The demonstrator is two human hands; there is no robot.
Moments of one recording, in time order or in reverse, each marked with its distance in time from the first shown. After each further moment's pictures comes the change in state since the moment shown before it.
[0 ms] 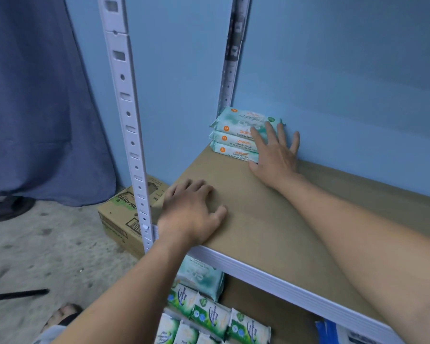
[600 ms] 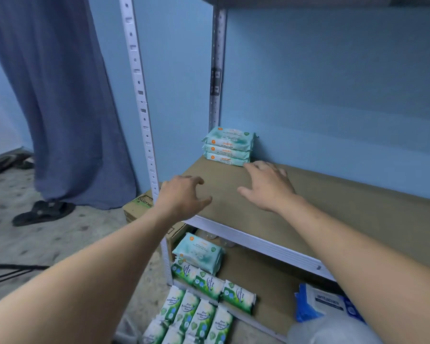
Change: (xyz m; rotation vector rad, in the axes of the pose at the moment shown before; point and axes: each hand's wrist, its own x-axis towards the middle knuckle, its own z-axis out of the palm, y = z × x) left_hand -0.083 0.070 -0.110 0.088 -0.076 -0.031; right_hand -0.171 0.025 -0.146 0.238 -0.129 -0.100
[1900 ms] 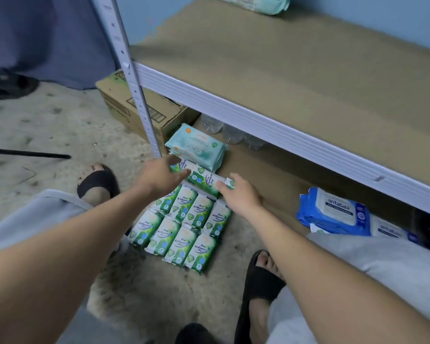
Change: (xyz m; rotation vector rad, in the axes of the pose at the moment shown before) left_hand -0.076 -0.092 0.232 -0.341 -0.359 -0.325; right_hand -0.121 -0.027 0.285 0.620 -0.540 0.488
